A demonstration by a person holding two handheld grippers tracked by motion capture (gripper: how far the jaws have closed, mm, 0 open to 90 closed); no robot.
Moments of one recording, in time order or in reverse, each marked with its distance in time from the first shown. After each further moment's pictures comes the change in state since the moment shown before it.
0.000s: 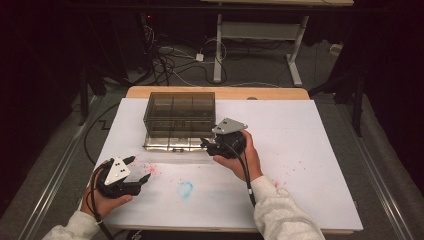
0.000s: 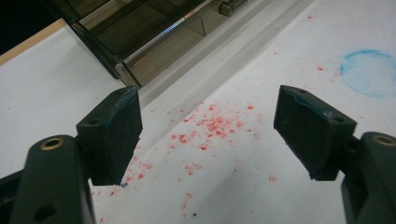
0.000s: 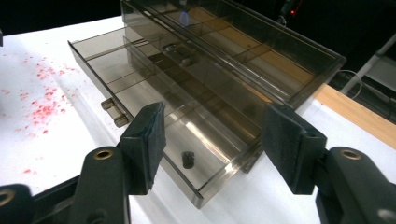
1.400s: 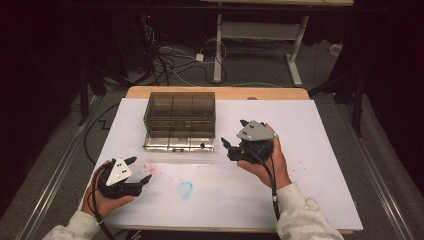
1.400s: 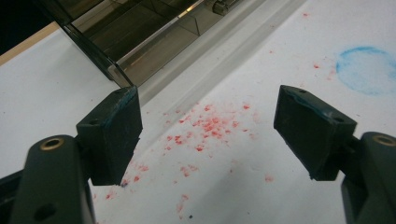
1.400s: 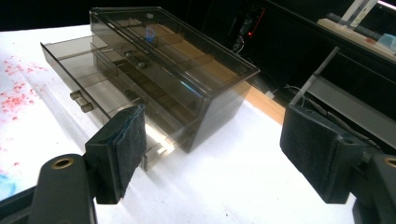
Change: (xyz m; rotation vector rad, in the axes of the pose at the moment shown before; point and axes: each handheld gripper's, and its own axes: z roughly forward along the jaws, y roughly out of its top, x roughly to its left) left arm -0.003 0.001 0.002 0.003 -0.006 0.014; right arm -0.016 -0.008 -0.069 -0.063 -0.150 -0.064
